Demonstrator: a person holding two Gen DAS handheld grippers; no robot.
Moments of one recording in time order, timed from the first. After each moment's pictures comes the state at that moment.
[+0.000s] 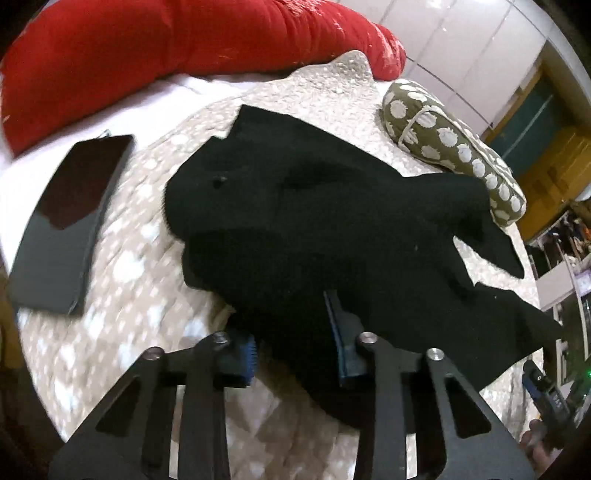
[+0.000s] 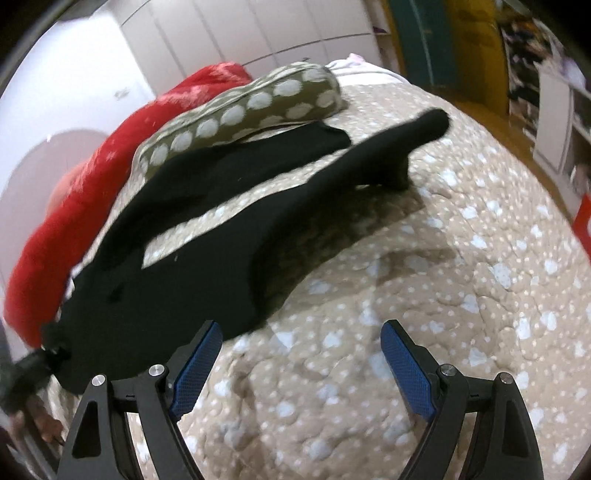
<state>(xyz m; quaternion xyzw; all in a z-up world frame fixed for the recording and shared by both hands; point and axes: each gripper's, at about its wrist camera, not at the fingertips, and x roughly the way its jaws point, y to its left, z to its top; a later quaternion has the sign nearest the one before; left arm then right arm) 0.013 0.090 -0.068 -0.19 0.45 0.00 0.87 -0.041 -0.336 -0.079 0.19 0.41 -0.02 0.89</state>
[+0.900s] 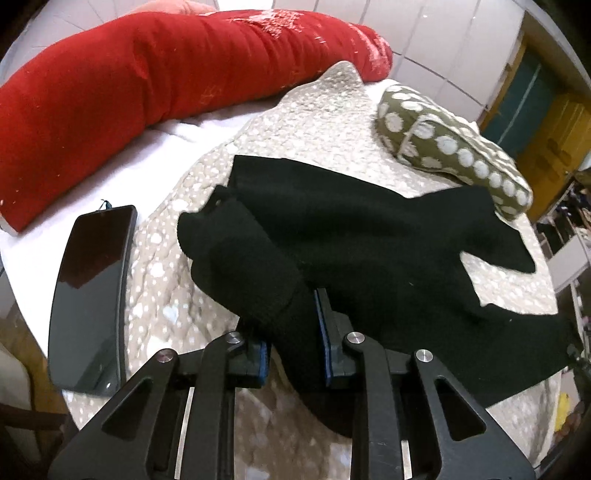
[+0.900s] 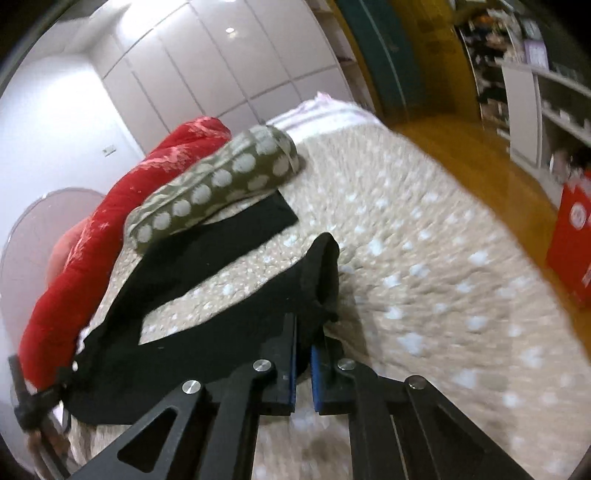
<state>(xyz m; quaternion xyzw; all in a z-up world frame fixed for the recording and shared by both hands) 0.028 0.101 -0.039 -0.12 0.44 0.00 0.89 -0.070 -0.395 -0.028 0.21 0.33 -0.06 0.92</state>
